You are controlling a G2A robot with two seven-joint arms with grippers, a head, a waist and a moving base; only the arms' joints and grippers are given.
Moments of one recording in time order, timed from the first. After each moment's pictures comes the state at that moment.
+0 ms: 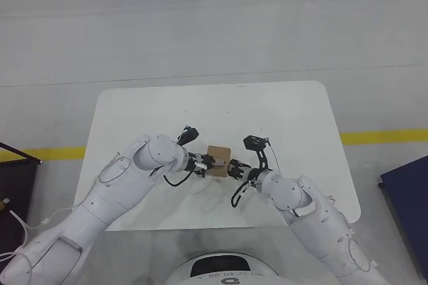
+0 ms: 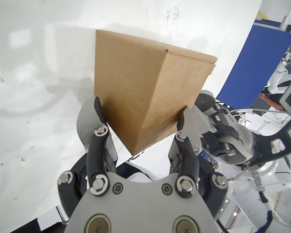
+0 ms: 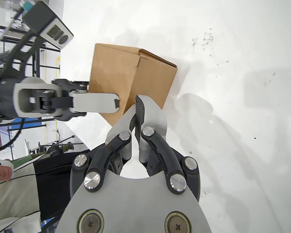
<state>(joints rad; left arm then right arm) 0.90 -1.16 -0.71 -1.39 0.03 0.45 -0.96 -1.50 -1.18 1.12 -1.79 -0.53 0.27 0.64</state>
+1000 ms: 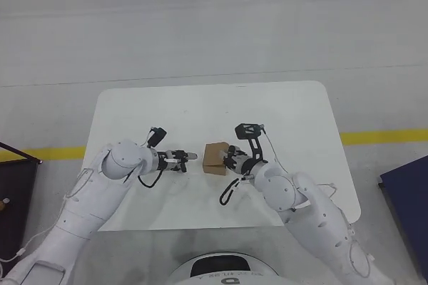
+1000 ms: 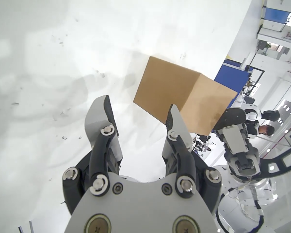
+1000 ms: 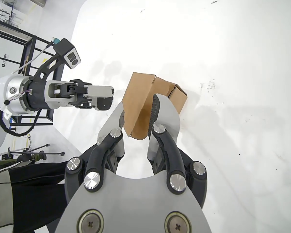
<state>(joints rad) 1.08 -1.08 -0.96 -1.43 0.01 0.43 -0.93 -1.44 -1.19 1.05 -1.94 -0.72 0.37 0.66</state>
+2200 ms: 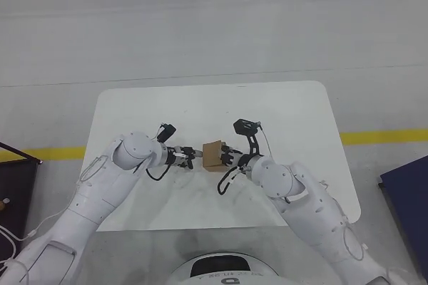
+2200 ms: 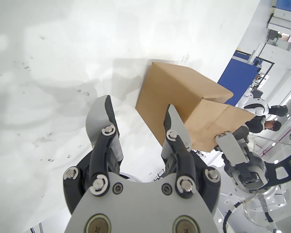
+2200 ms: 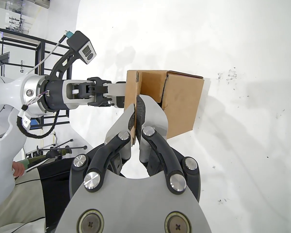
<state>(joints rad) 0.96 -1.13 -0.86 -1.28 -0.03 0.40 -0.95 -1.37 -1.22 1.04 -1.85 -0.54 0.42 0.69</state>
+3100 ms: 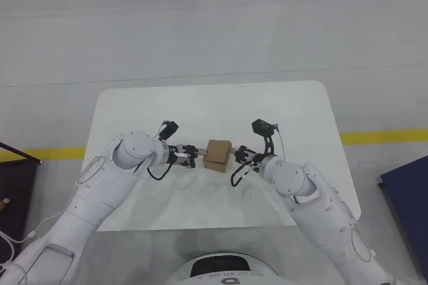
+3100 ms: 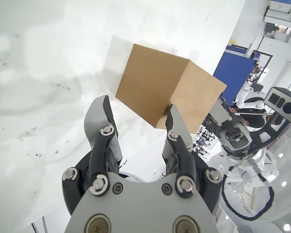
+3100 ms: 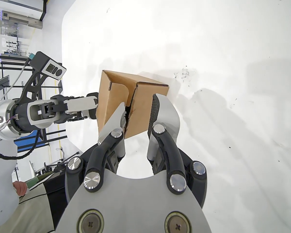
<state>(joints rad) 0.97 -1.13 -0.87 -1.36 -0.01 0.41 -0.95 -1.43 -1.20 1.15 -1.81 -0.50 0.42 0.66</state>
